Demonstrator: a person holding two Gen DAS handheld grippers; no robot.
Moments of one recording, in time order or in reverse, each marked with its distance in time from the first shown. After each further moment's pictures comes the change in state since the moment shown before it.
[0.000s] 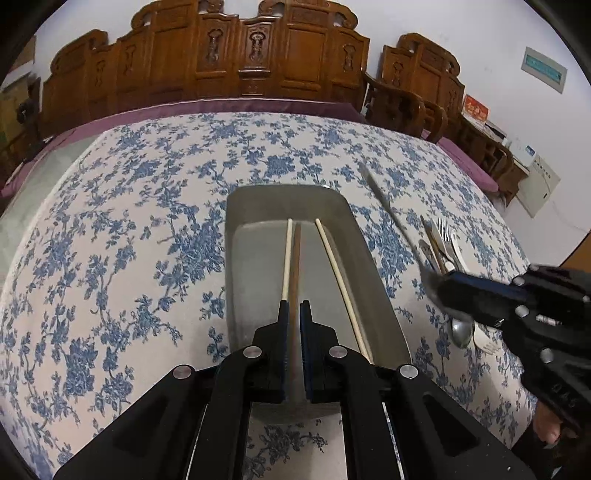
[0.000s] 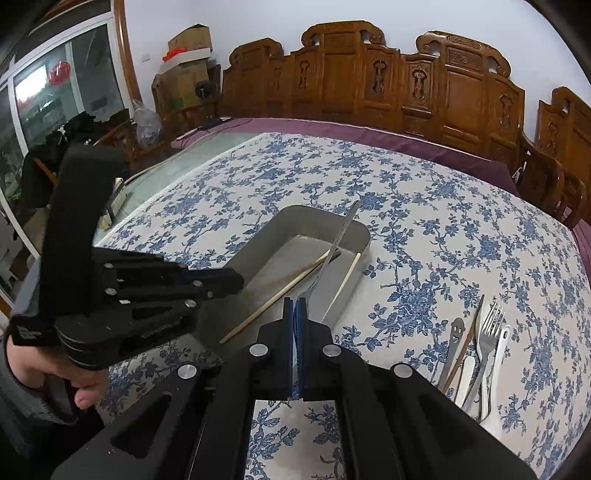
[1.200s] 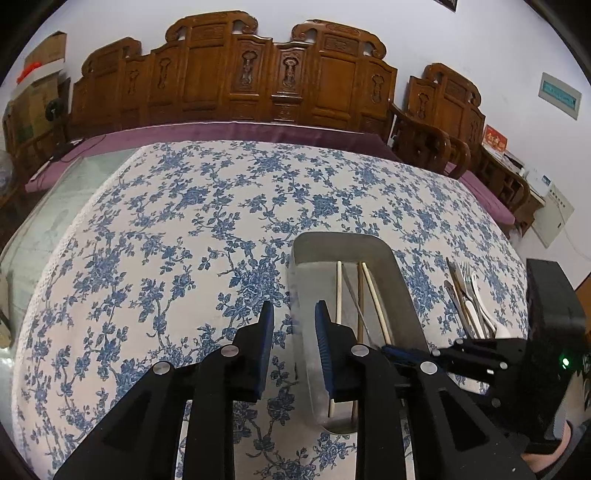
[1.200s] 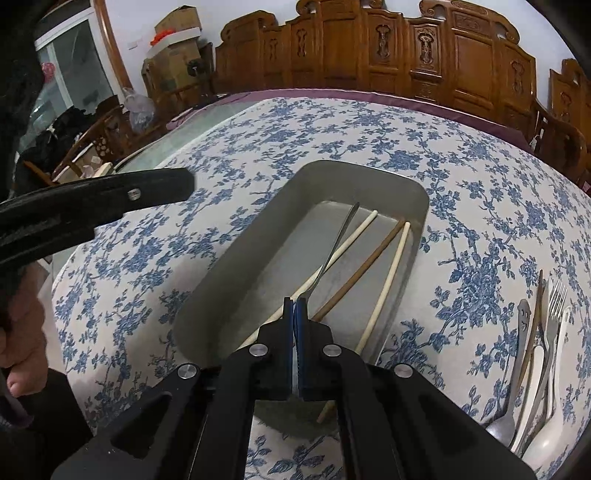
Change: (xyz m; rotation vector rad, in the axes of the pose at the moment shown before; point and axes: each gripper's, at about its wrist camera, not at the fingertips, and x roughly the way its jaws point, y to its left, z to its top) left arm -0.032 0.041 0.019 -0.058 -0.092 0.072; right arm 0.077 0.017 -0.001 0.060 0.099 0.021
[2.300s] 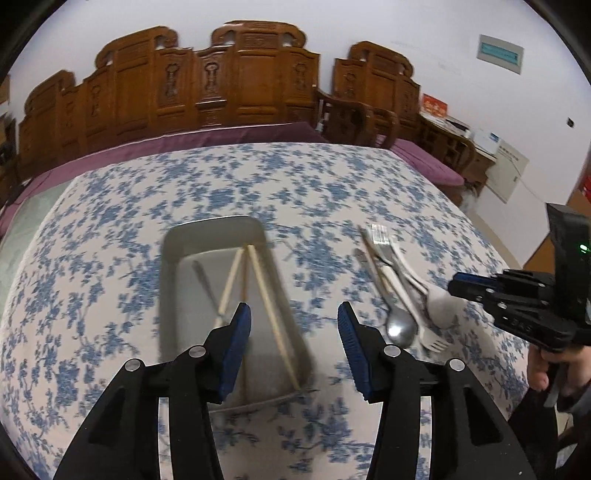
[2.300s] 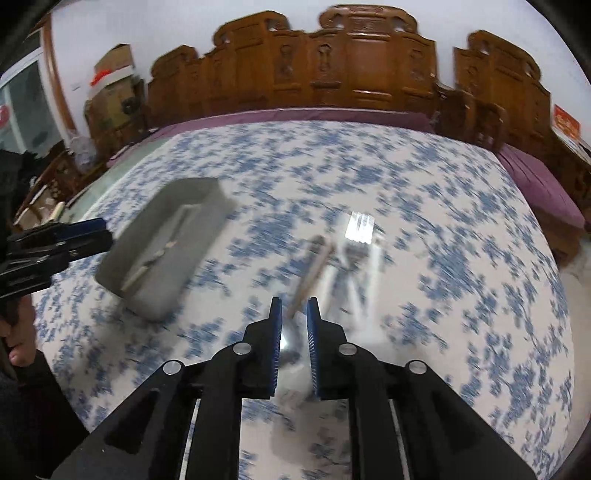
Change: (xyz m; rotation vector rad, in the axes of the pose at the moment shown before) left arm -0.008 -0.114 -0.032 0.189 0.003 -0.153; right arm -0.132 -0.151 -0.090 0.174 -0.063 -0.200
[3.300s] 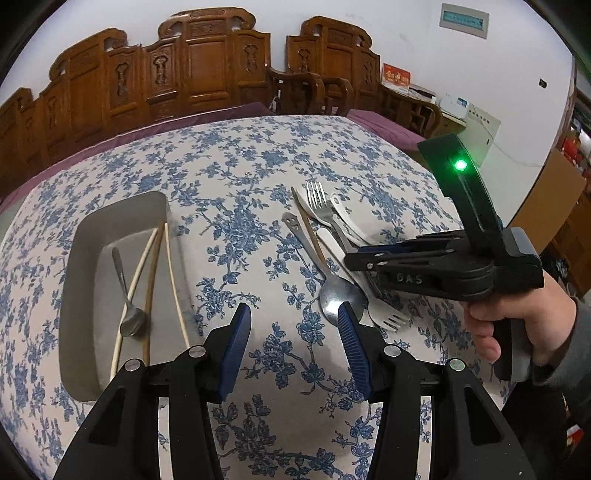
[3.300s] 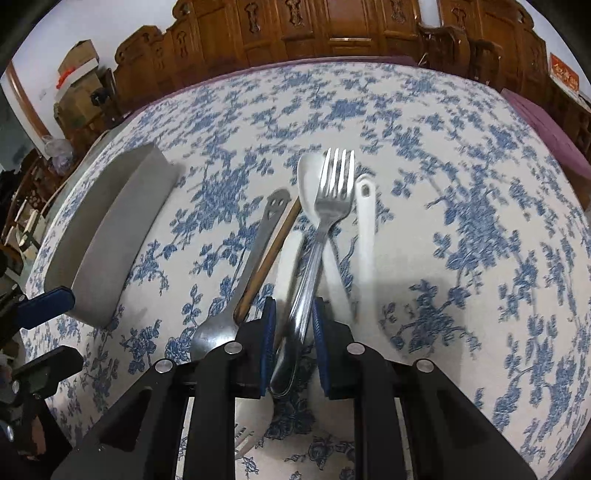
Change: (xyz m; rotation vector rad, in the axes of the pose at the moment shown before) left arm 0.043 -0.068 -0.025 0.103 0.066 -0.076; right arm 0.080 -0.021 0.003 0.104 0.151 0.027
